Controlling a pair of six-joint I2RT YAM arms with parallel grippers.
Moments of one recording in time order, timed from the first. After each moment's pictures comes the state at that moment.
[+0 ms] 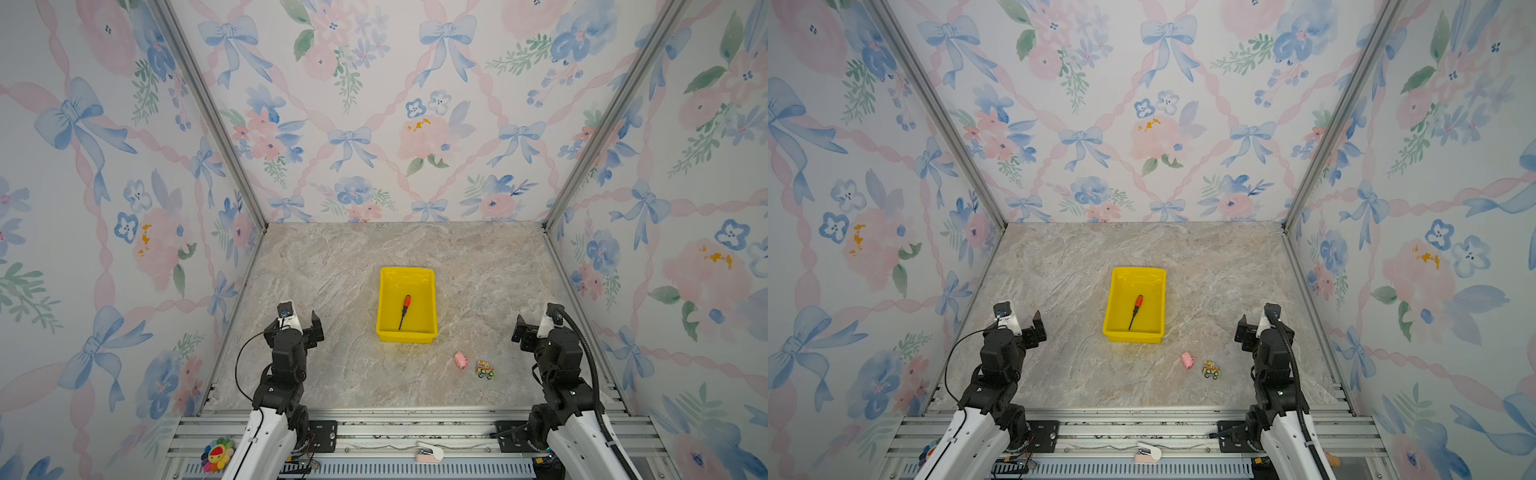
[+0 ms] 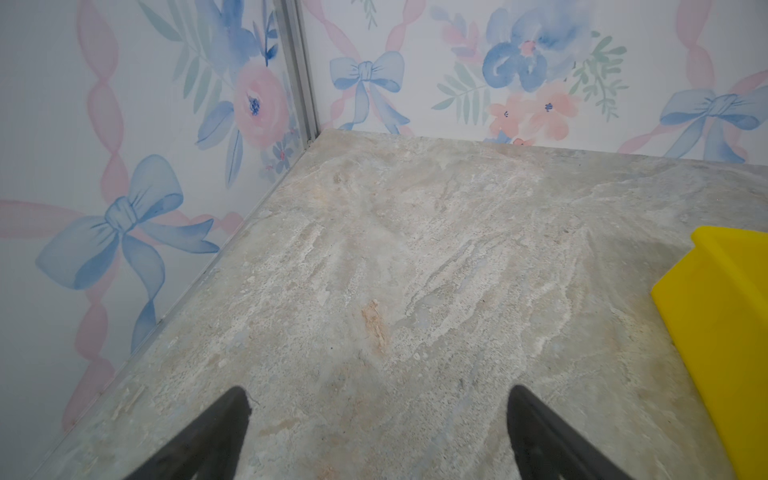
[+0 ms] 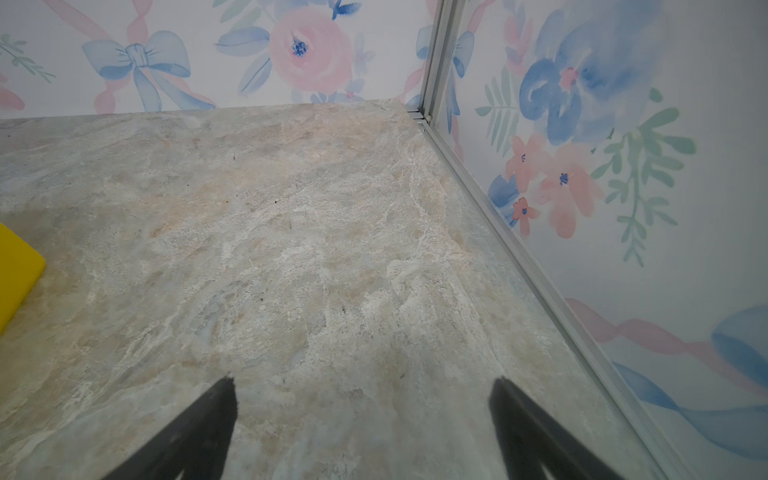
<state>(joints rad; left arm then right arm) -0.14 0.48 0.16 -0.02 -0.37 -0.09 0.08 0.50 0.20 -0.11 0.30 0.06</state>
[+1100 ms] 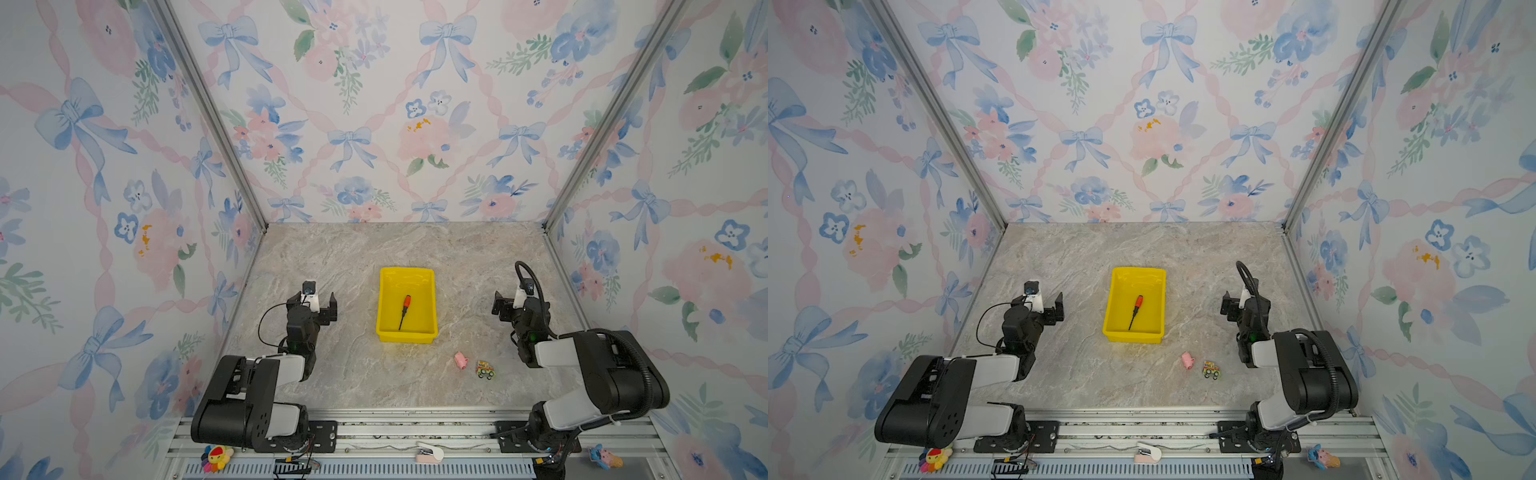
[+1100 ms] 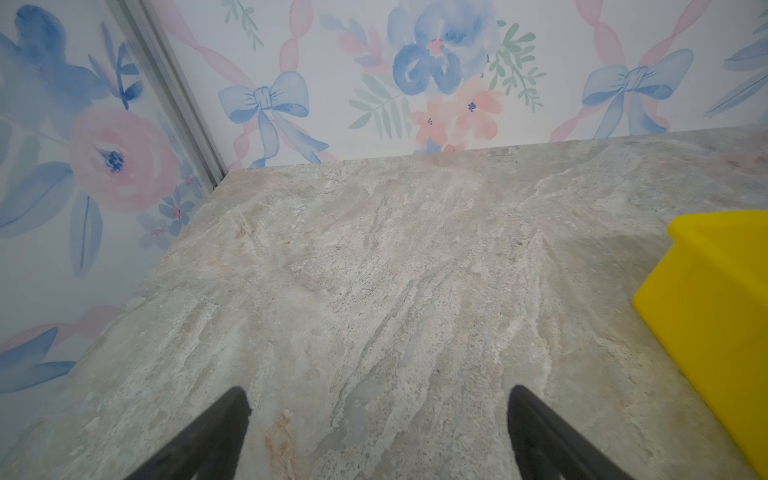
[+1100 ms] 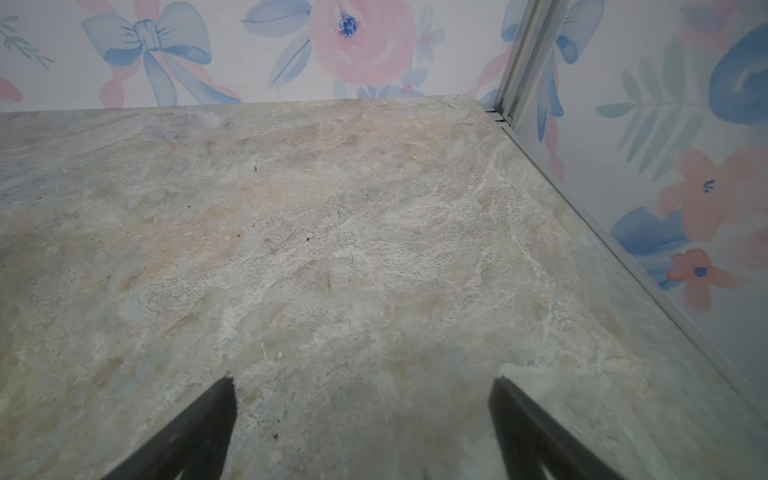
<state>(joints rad) -0.10 1.38 0.22 0.92 -0.13 0.07 0.05 1.54 0.31 0.87 0.16 0.04</state>
